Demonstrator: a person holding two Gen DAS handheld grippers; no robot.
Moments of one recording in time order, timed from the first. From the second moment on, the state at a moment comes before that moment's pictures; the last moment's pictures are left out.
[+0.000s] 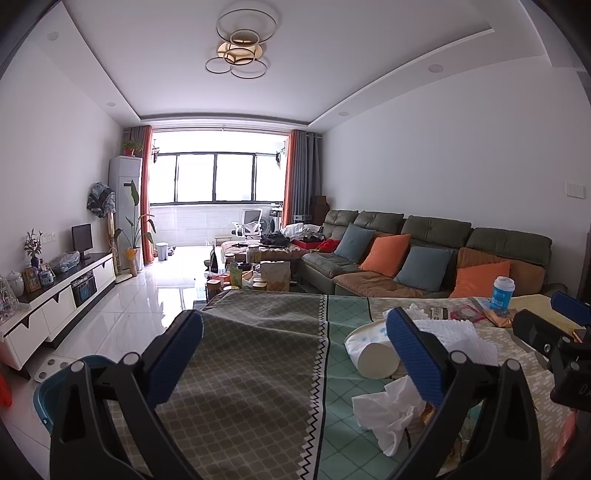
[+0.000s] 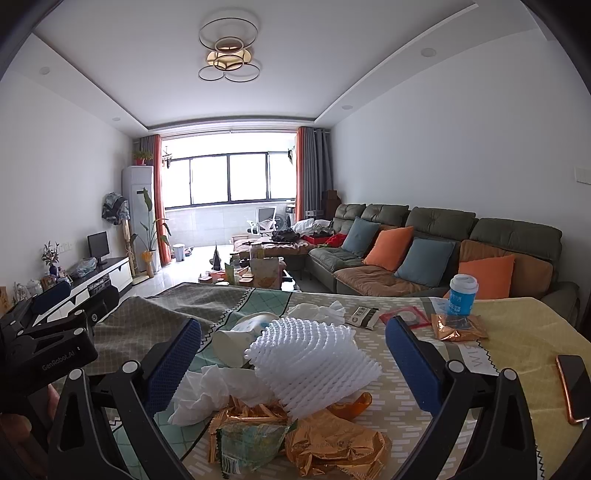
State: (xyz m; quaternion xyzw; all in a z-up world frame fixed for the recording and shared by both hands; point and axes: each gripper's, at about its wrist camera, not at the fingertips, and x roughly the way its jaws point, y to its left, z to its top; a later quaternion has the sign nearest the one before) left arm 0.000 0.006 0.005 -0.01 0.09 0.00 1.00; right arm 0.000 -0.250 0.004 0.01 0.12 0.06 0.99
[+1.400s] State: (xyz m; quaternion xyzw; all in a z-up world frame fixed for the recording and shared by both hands) left arm -0.003 0.009 0.006 -0.01 0.08 0.00 1.00; right arm -0.004 -0.249 0.007 0.02 0.11 0.06 0.99
